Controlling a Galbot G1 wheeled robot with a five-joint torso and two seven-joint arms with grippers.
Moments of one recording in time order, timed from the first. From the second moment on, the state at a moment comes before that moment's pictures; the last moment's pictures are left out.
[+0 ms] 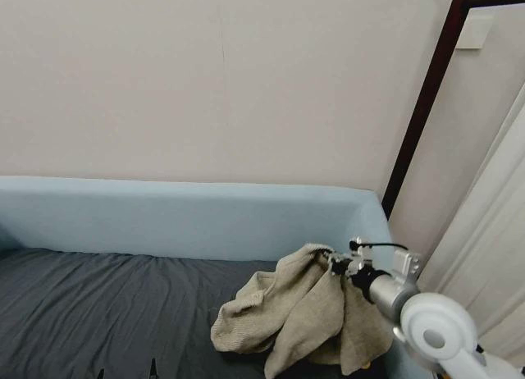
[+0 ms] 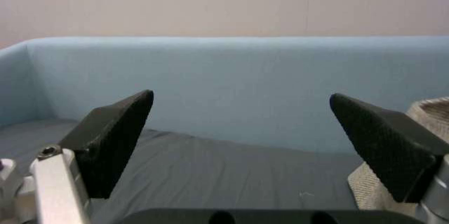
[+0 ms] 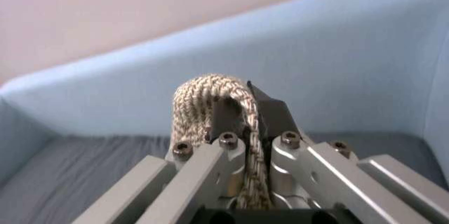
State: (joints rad) left arm 1.97 -1.43 -0.53 -1.96 -0.02 -0.67 -0.32; right arm -0.91 0.86 0.32 2.18 1.37 -0.54 0.54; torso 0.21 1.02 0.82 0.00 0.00
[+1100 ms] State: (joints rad) left arm 1.98 -1.44 -0.55 -1.95 -0.02 -0.67 -0.34; right arm -0.91 1.25 -0.19 1.87 1.17 -0.55 0.67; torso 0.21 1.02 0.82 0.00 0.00
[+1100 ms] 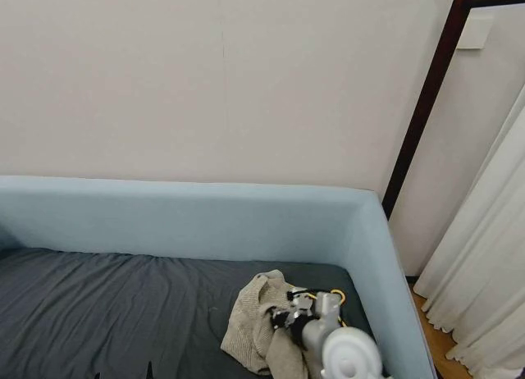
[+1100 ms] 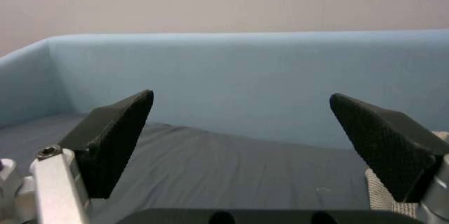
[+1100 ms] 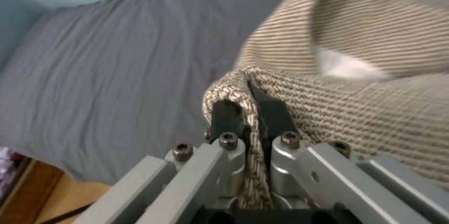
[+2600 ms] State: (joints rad) left arm 2.03 -1.49 -0.57 -1.97 0.01 -0.69 -0.37; right arm -0.67 1.54 -0.63 1.28 0.64 -0.36 0.31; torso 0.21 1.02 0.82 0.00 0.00
